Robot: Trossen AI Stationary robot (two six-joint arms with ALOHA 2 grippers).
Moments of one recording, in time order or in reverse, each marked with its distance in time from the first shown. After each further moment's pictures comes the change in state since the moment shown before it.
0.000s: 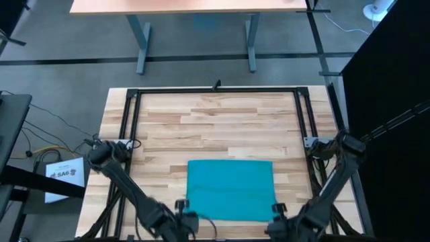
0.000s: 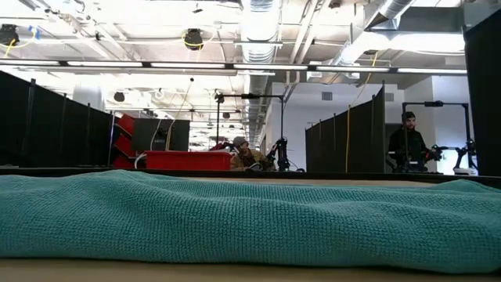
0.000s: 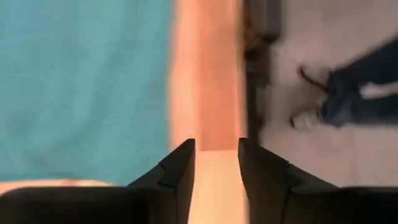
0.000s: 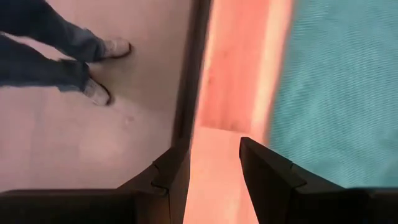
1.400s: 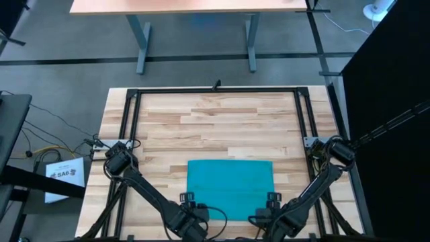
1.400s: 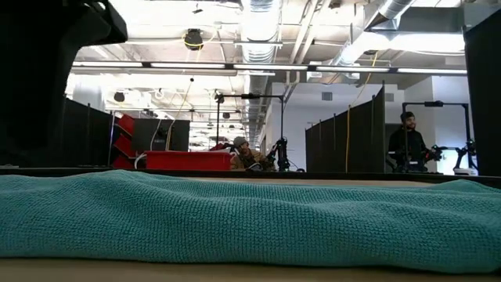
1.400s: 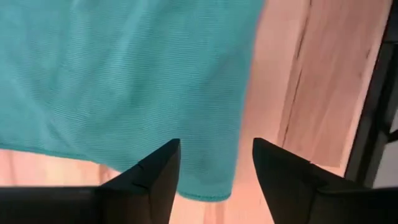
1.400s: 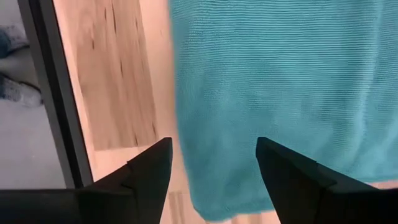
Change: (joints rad) left arm 0.091 0.218 0.133 -0.230 0.028 -0.071; right arm -0.129 0.130 0.031 -0.180 -0.031 0.131
